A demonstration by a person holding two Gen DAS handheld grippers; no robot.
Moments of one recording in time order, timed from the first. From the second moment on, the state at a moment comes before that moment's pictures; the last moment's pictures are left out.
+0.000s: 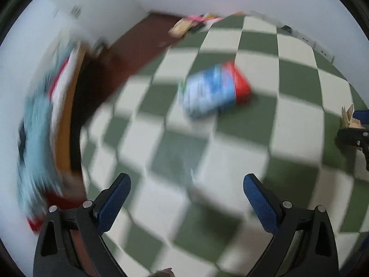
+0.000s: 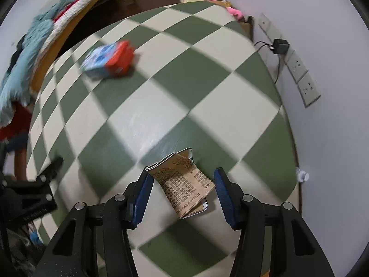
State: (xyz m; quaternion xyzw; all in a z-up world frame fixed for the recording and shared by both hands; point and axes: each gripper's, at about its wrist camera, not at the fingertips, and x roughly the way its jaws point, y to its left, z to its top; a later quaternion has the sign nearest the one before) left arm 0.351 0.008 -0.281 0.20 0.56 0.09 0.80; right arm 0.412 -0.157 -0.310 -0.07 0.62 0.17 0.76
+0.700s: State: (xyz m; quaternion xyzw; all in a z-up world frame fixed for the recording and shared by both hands) left arm 0.427 0.000 -0.313 0.30 0.61 -0.12 0.73; right arm 0.496 -0.154 -0.322 -0.04 0.68 0.14 0.72
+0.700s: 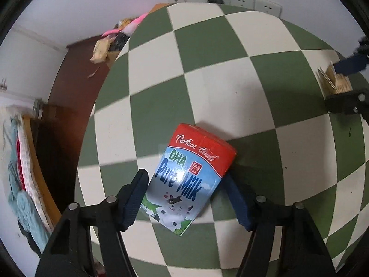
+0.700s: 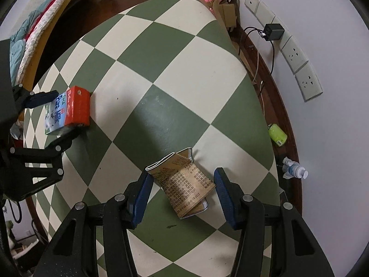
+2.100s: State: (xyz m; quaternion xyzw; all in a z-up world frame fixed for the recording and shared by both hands) left arm 0.187 0.112 -0.181 -0.08 0.48 0.16 0.86; right arm 0.338 -0.062 -0.236 -0.09 0.59 0.23 0.77
